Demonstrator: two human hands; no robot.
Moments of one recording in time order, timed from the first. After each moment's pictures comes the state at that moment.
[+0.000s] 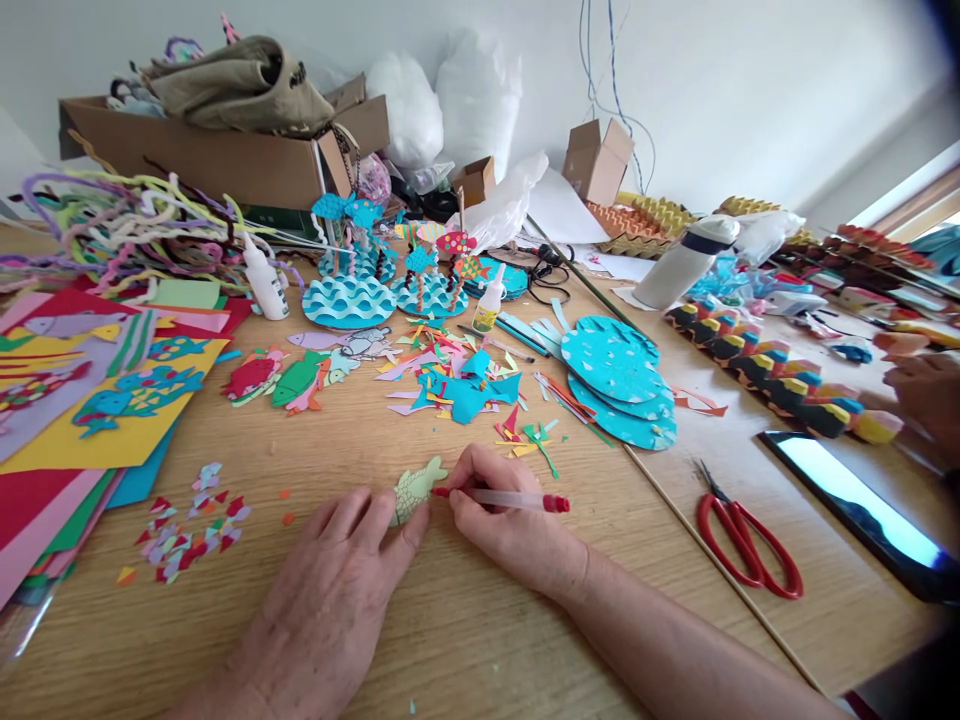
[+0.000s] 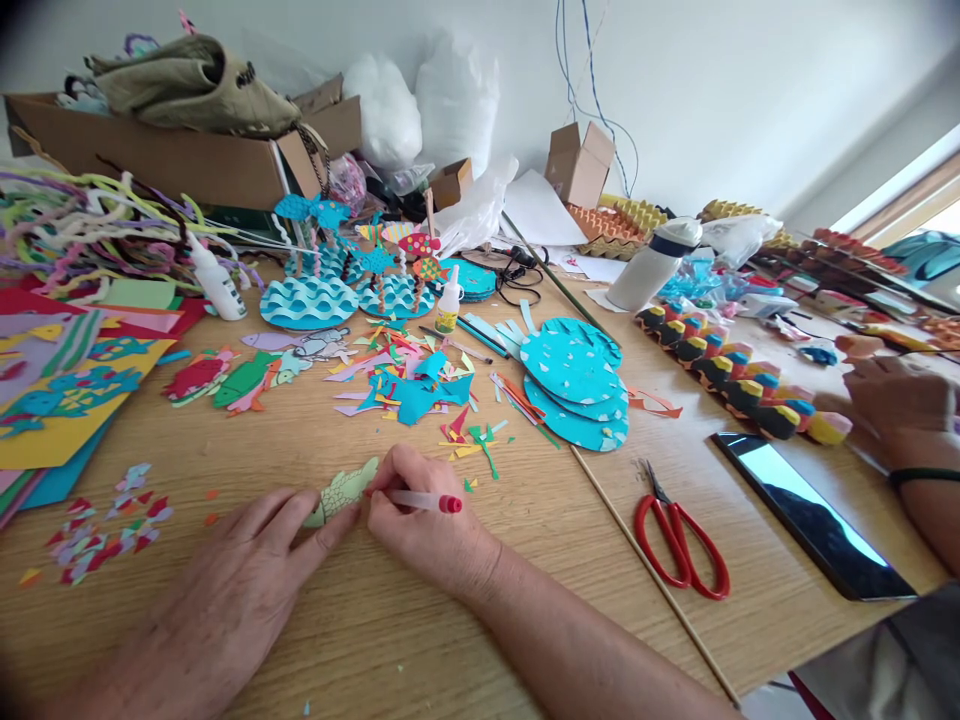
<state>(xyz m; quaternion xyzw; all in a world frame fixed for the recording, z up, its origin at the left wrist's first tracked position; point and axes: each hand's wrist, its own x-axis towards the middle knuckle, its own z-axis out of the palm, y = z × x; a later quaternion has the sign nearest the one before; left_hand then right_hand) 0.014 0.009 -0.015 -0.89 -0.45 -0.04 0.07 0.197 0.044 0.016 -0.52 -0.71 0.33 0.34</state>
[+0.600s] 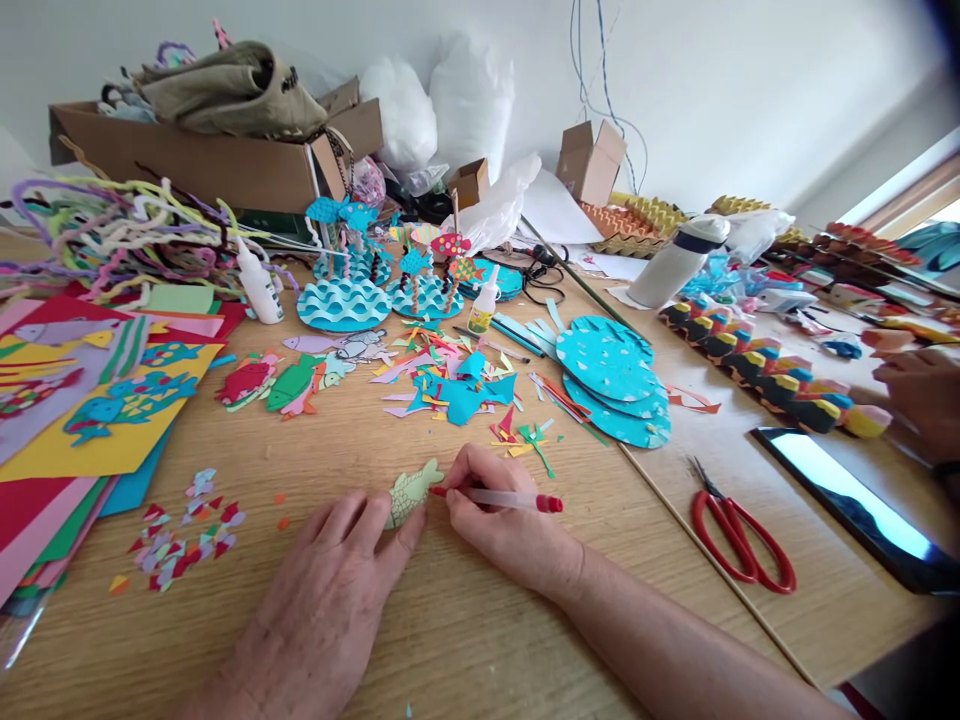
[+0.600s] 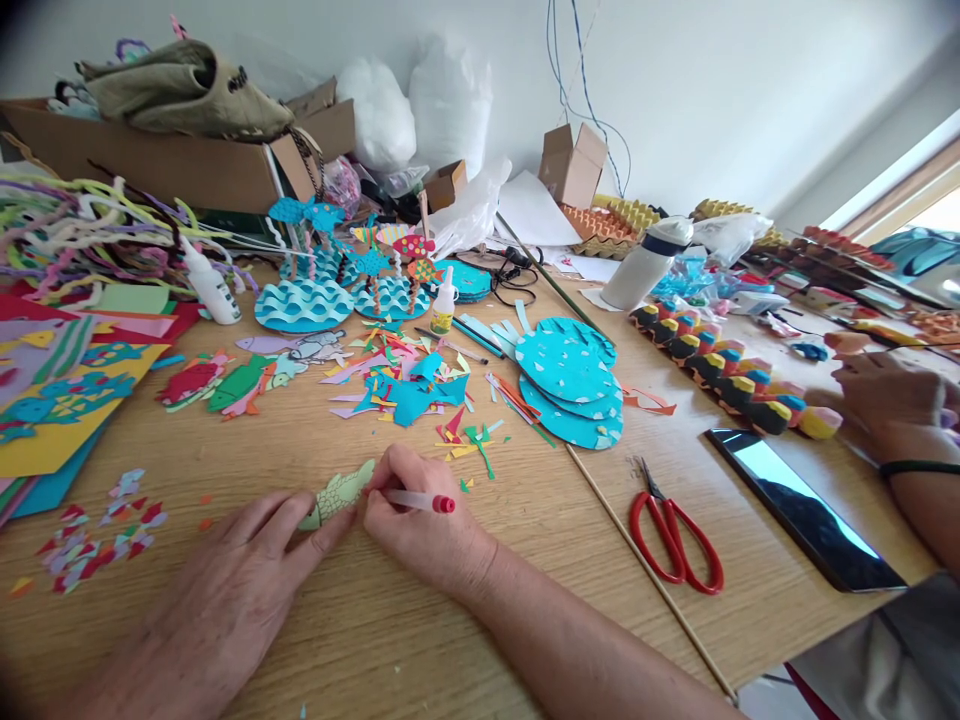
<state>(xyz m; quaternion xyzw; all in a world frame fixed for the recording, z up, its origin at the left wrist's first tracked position) 0.014 0.007 -0.012 -0.89 -0.45 -0.04 0.07 0.197 0.045 0.018 -0.53 -0.71 0.32 0.34</state>
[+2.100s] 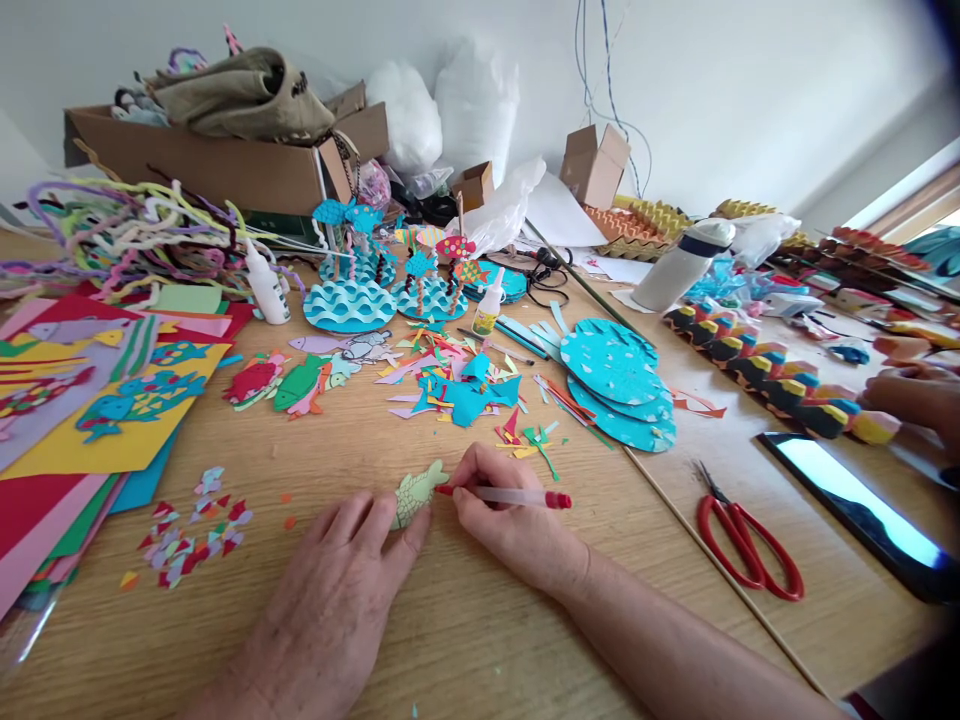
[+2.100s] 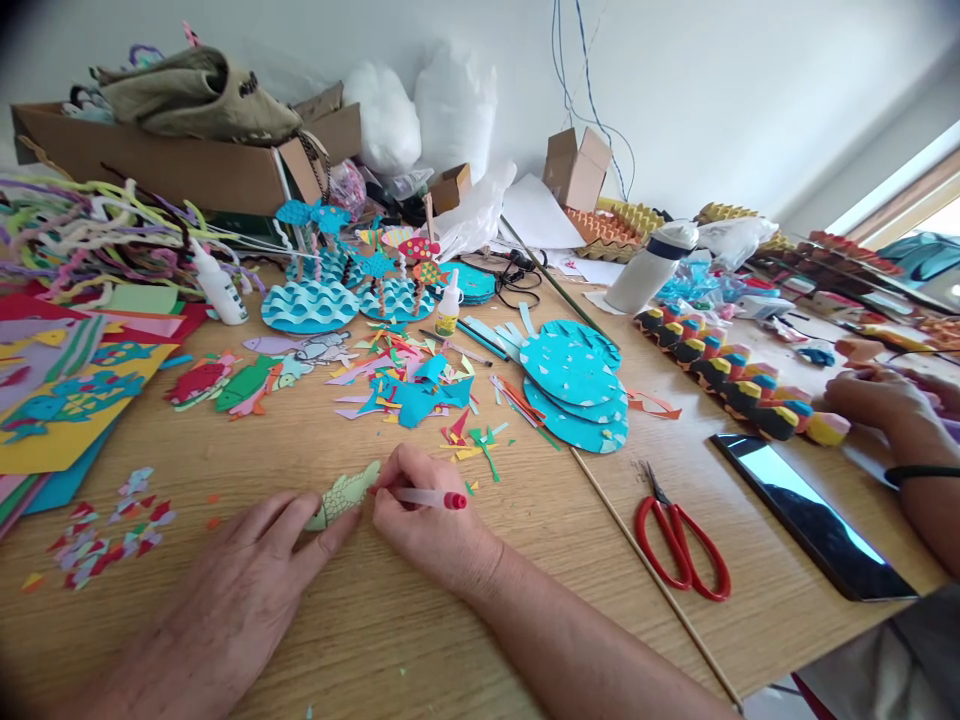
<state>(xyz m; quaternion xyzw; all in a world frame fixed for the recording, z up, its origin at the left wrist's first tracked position) 0.014 0.008 -0.014 -0.89 -0.44 -0.05 0.08 0.197 0.046 0.017 -0.54 -0.67 0.37 0.34</state>
